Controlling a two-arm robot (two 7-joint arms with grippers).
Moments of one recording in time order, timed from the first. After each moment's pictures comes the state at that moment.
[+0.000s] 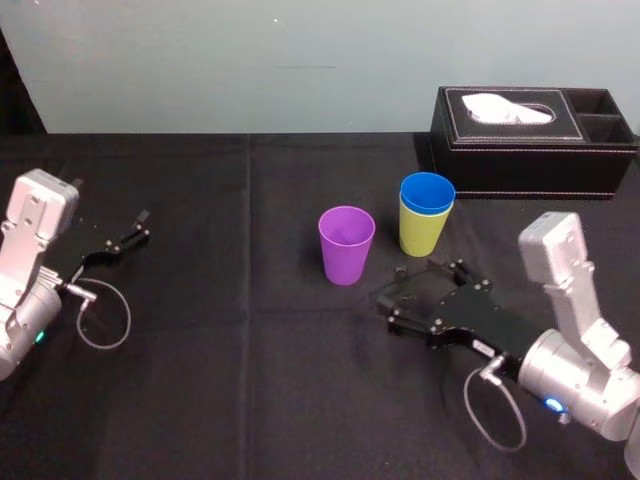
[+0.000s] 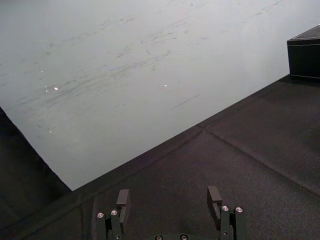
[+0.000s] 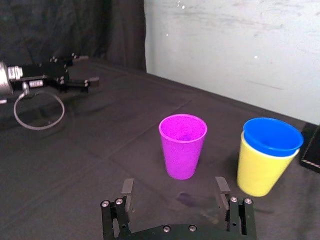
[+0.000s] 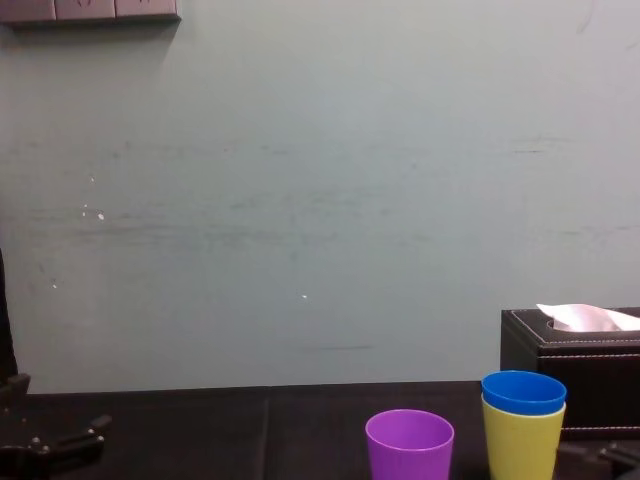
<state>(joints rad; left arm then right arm) -0.20 0.60 0.45 -1.41 -0.25 -0.12 0.03 -0.04 0.51 -0.29 -1.72 0.34 0.09 0.38</state>
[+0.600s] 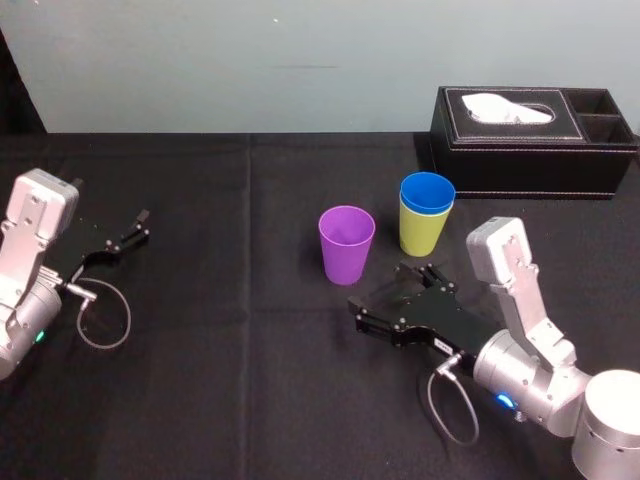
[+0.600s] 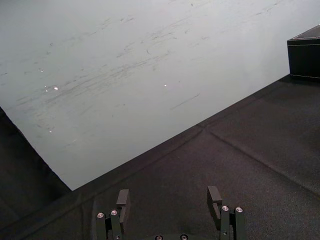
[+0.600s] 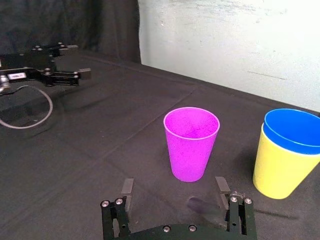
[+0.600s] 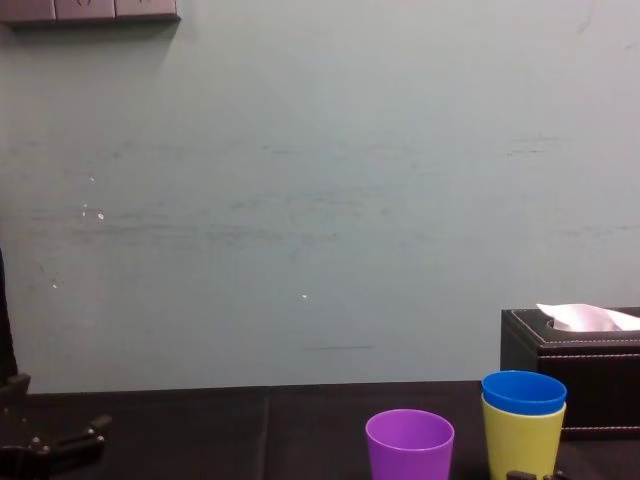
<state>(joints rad) -0.20 0.60 0.45 -1.41 -0.25 -0.12 0.03 0.02 0.40 -0.35 -1.63 0.26 0.11 0.33</state>
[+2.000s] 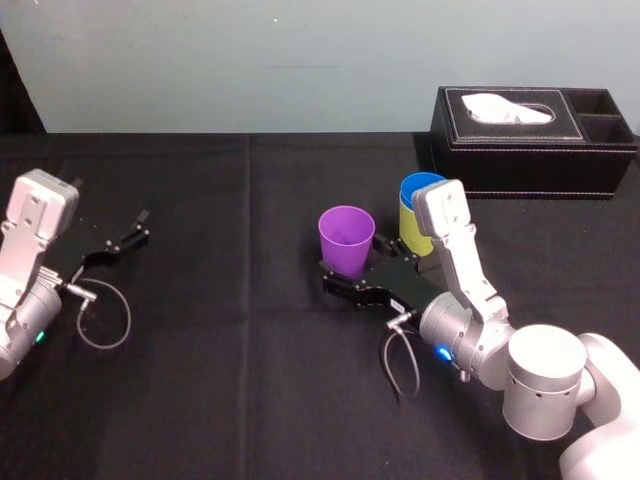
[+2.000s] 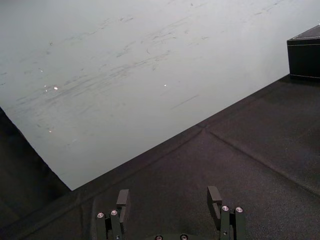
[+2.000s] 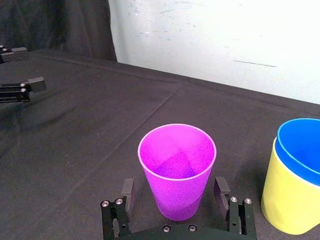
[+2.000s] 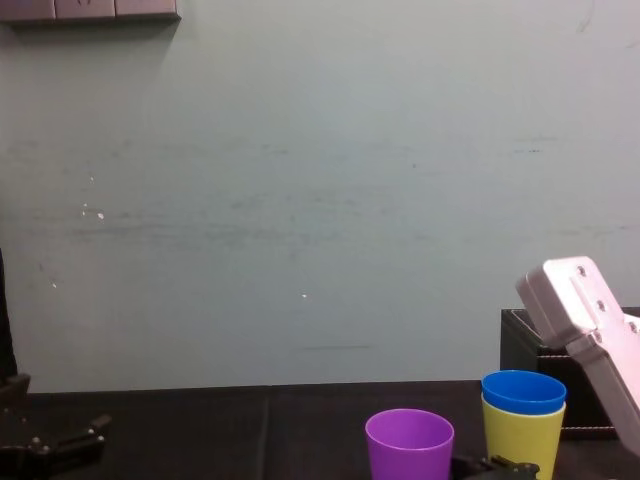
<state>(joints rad) -0.20 0.60 0.45 -1.41 -0.25 -0.12 0.03 0.18 0.21 -0.37 -1.42 0.18 0.18 0.25</state>
